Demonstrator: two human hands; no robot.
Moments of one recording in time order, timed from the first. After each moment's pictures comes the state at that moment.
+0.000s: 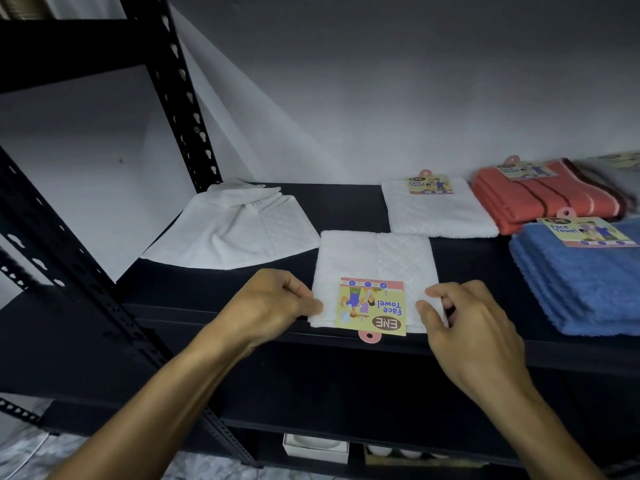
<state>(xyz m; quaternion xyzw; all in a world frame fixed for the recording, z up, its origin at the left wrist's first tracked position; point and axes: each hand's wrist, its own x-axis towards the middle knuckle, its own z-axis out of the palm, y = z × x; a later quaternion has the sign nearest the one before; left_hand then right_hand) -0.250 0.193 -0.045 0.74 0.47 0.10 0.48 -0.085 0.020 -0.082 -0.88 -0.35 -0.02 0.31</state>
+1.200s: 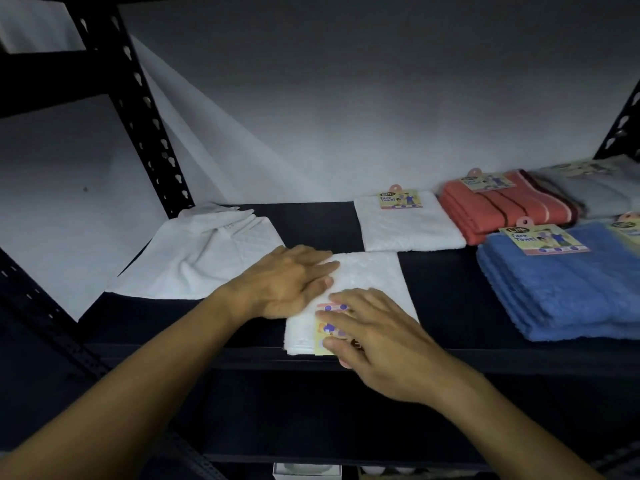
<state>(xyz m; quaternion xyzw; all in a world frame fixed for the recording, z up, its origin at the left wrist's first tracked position) -0.180 0.256 -0.057 0.99 0.11 -0.03 0.01 -0.089 0.053 -0.070 -0.72 -0.68 0.05 0.16</state>
